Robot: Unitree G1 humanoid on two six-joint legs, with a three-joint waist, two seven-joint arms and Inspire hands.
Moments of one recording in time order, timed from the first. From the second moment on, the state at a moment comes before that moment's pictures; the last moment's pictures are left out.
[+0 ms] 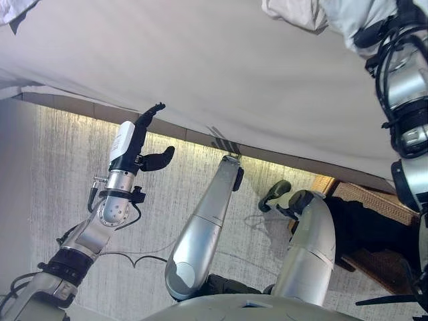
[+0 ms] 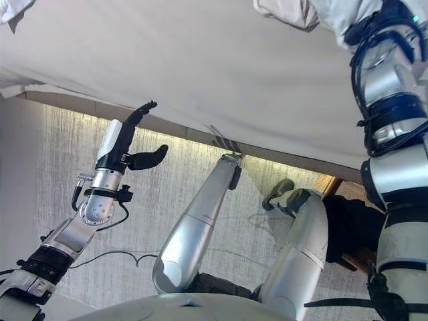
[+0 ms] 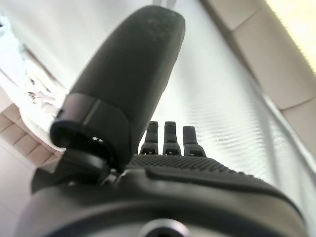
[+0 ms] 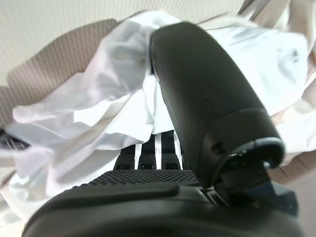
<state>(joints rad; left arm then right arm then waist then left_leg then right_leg) -0.12 0.72 -0.32 0.17 0.10 -0.33 0.45 -1.38 -0.82 0.53 1.02 -0.08 0.27 -0.35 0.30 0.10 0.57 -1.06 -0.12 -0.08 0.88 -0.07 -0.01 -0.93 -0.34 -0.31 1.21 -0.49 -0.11</state>
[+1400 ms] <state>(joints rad) -0.18 0.63 -0.30 0.33 0.09 -0.24 0.31 -0.57 -0.75 0.10 0.64 0.30 0.07 -0.14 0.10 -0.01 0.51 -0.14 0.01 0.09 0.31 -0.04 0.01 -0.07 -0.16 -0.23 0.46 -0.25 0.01</state>
